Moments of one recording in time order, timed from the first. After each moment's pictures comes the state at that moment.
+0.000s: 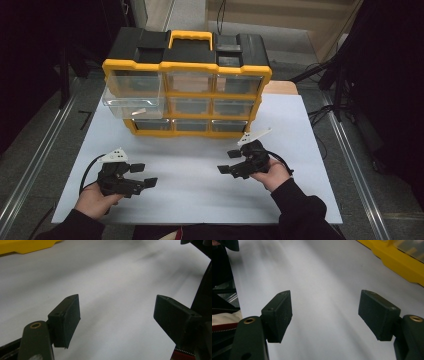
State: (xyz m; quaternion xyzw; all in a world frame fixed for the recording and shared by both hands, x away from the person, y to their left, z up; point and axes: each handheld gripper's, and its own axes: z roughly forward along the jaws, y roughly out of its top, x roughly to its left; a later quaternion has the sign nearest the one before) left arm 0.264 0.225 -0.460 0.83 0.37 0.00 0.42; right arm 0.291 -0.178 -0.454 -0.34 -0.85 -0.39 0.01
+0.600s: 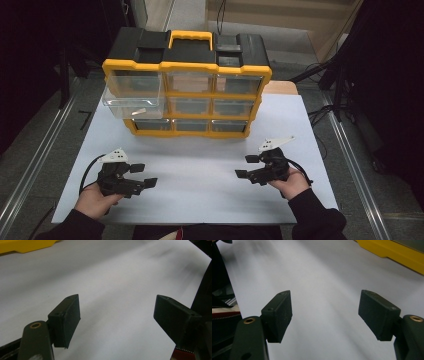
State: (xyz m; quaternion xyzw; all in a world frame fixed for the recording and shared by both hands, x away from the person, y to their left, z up) left arm 0.263 0.225 -0.460 0.83 0.37 0.00 0.42; right arm 0.267 -0.223 -0.459 -0.38 -0.83 -0.40 -0.01
